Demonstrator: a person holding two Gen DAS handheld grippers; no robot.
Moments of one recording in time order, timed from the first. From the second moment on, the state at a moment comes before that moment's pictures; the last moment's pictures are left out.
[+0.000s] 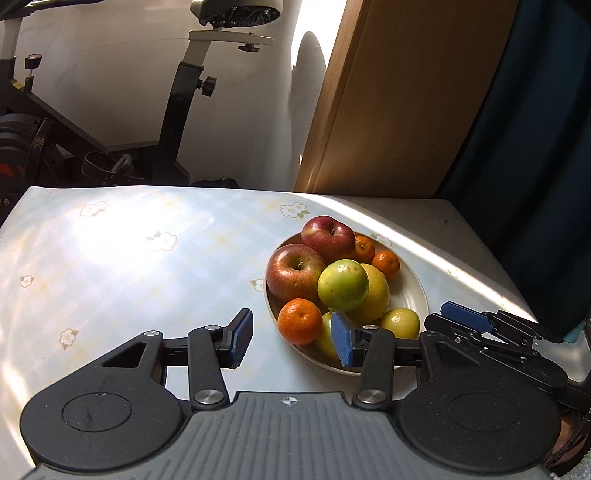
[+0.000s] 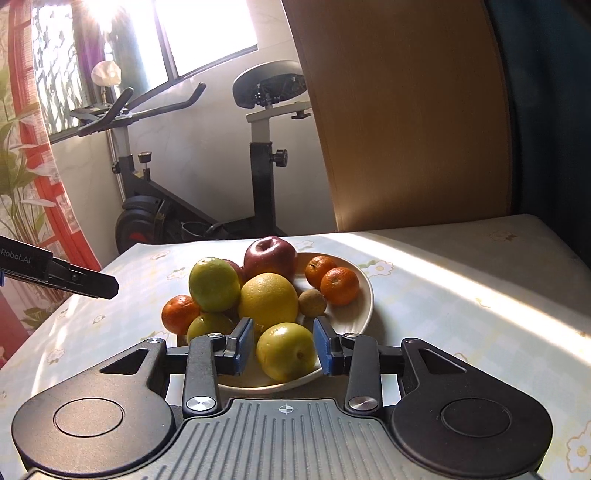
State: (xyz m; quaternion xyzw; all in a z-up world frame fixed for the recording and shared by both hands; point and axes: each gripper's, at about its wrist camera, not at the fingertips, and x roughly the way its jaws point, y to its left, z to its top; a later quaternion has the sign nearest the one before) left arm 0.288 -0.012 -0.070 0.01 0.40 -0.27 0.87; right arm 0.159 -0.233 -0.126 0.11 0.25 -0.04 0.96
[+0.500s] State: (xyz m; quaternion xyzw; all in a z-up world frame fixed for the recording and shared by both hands) left arm 0.231 0.034 -0.090 0.00 0.41 -0.26 0.87; right arm 0.117 -0.142 -0.145 0.09 0.28 -0.01 0.95
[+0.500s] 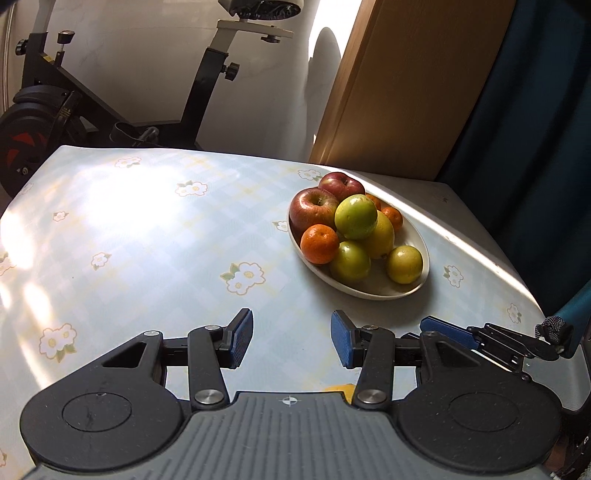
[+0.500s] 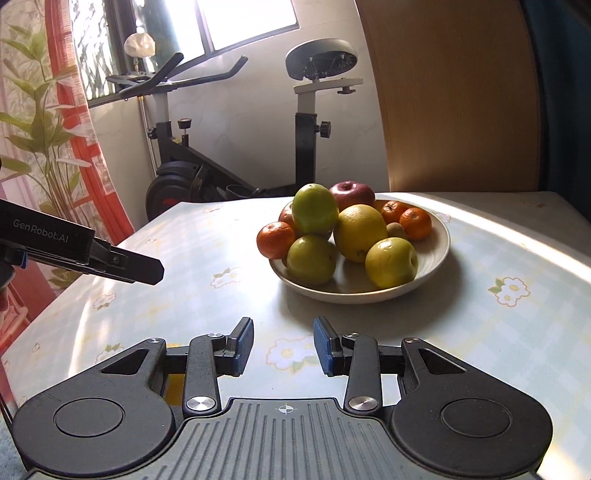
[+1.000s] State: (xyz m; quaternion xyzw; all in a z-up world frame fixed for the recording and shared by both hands) left arm 0.219 0.061 -0.130 -0.04 0.45 -0.26 0.85; right arm 0.089 -0.123 -0.160 0.07 0.33 -0.01 0.94
